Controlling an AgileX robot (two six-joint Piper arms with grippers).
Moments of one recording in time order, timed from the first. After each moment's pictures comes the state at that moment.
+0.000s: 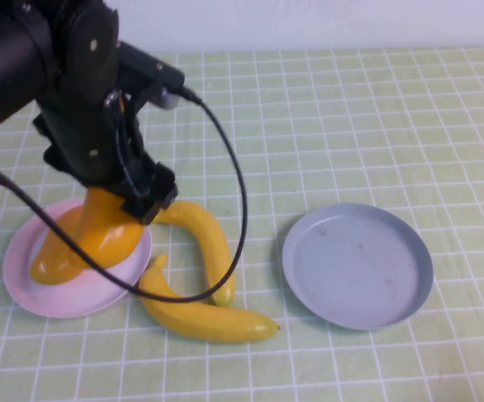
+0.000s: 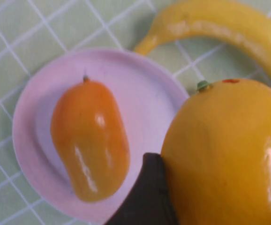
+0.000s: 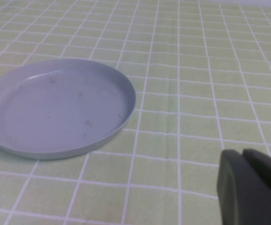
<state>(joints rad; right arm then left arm) 0.13 -0.01 0.02 0.20 0.35 -0.21 -0.51 1.66 -1.53 0.16 1.24 0.07</state>
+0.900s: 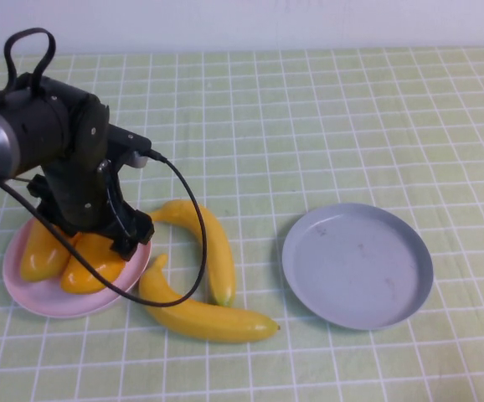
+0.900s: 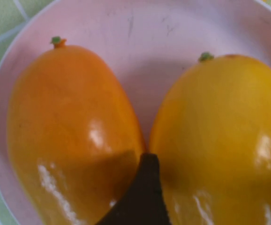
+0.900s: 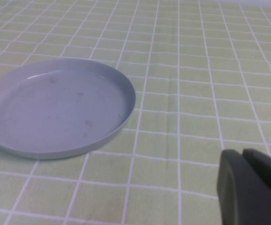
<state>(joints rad) 0.13 -0.01 0.02 0.20 0.35 -0.21 -0.36 1.83 -1.32 0.18 0.96 0.02</state>
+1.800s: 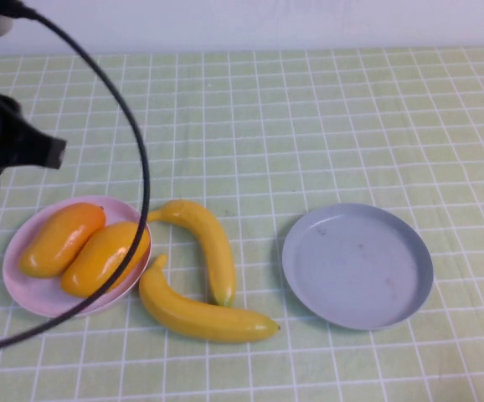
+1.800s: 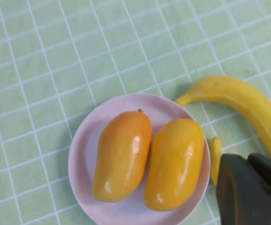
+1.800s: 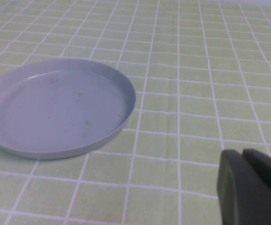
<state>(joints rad) 0.13 -0.01 0.02 0.20 0.35 -0.21 -0.36 1.18 -1.28 0.10 1.00 -0.01</state>
